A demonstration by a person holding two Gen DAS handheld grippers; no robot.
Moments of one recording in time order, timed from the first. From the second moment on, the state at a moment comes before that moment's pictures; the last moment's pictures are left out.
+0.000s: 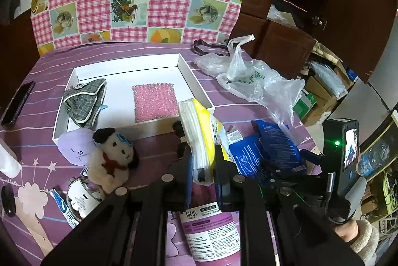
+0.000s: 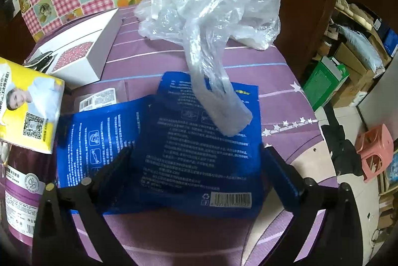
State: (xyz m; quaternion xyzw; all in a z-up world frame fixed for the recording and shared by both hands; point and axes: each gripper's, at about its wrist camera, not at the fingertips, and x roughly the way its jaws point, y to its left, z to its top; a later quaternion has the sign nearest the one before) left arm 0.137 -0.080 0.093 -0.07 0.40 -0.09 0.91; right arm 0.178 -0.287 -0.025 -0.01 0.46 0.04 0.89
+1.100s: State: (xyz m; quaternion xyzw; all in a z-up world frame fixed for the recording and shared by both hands) left arm 0.133 -0.077 0.095 -0.08 0.38 -0.12 0.91; right arm 0.146 -0.288 0.013 0.05 0.41 0.10 0.91
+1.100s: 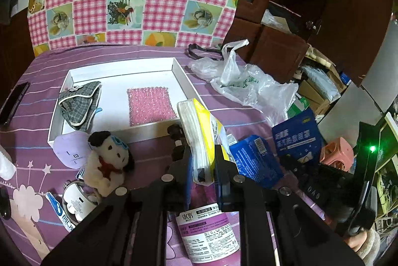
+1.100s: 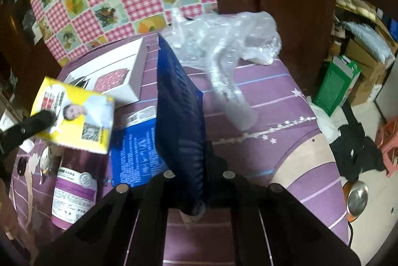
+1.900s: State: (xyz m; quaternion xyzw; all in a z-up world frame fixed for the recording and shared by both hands) left arm 0.184 0.065 0.096 -0.24 0.32 -0.04 0.91; right arm 0.214 -0.169 0.064 -0.03 0.40 0.15 0.90
